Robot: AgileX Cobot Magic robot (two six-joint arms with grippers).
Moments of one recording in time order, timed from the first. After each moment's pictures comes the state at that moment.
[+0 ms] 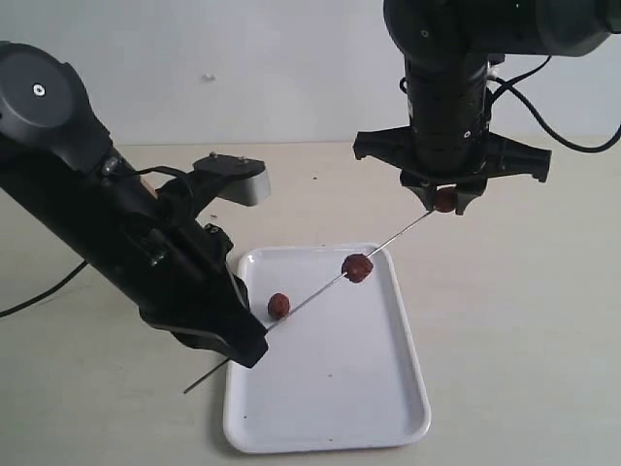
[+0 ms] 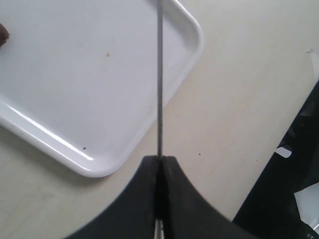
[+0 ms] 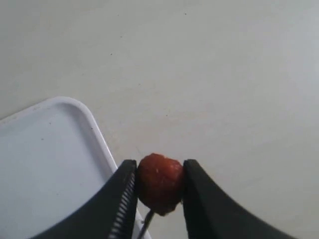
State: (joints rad) left arm -0.64 1.62 -1.05 -0.60 0.91 0.56; right arm 0.41 1.92 -1.54 -0.36 1.18 1.08
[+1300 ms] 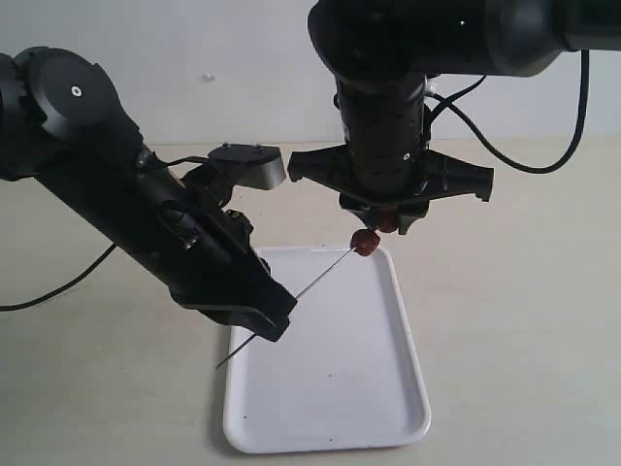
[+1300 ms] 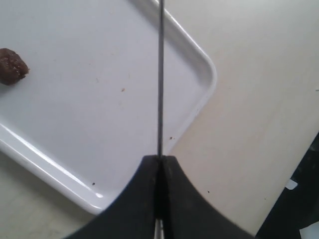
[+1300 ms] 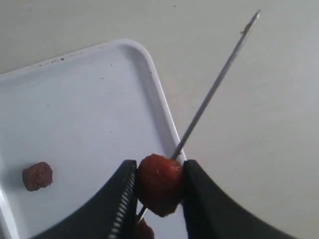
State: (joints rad) left arm -0.64 1.69 -1.10 -0.63 0.83 0.54; right arm 0.57 1.91 -1.54 -0.34 1.18 1.12
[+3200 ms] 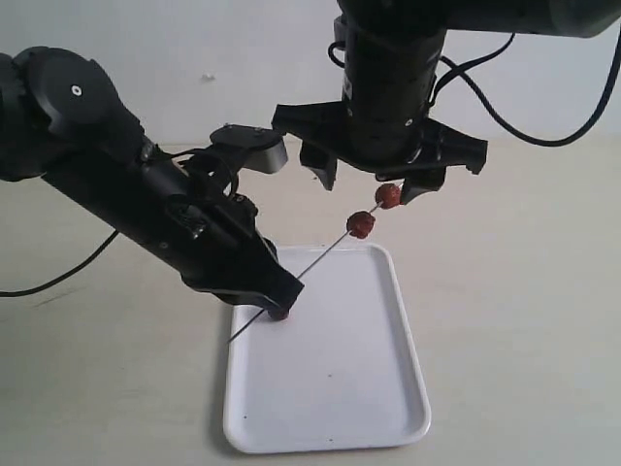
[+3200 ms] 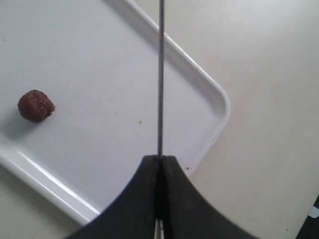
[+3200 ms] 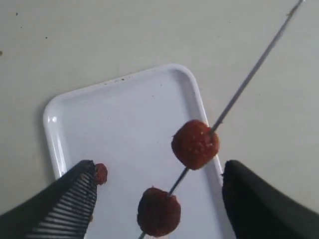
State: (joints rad) left arm -0.64 1.69 -1.10 -0.65 0.73 0.60; right arm 0.57 1.82 -1.54 -0.32 1.08 1.09
